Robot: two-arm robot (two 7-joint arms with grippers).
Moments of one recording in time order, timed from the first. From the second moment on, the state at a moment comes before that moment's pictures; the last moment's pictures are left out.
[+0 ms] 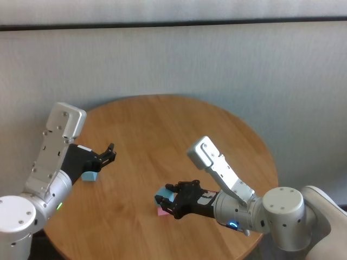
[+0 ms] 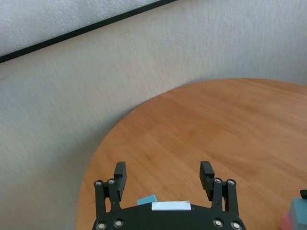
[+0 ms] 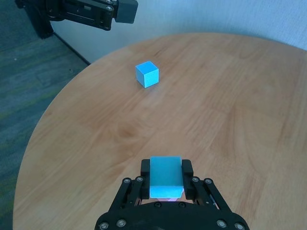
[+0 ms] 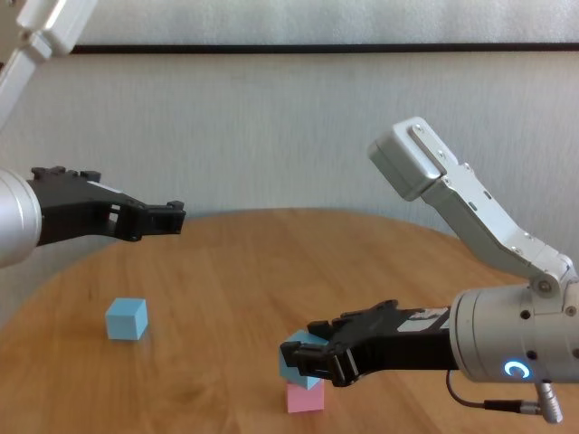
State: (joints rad) left arm -0.12 0.38 0.32 -1.76 -0.15 0.39 0.00; right arm 0.37 0.31 -0.58 -1.36 0.22 0.36 0.48
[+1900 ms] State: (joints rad) left arm -0.12 0.38 0.32 -1.76 -0.15 0.39 0.00; right arm 0.32 0.32 -0.53 -1.41 0.20 0.23 0.38
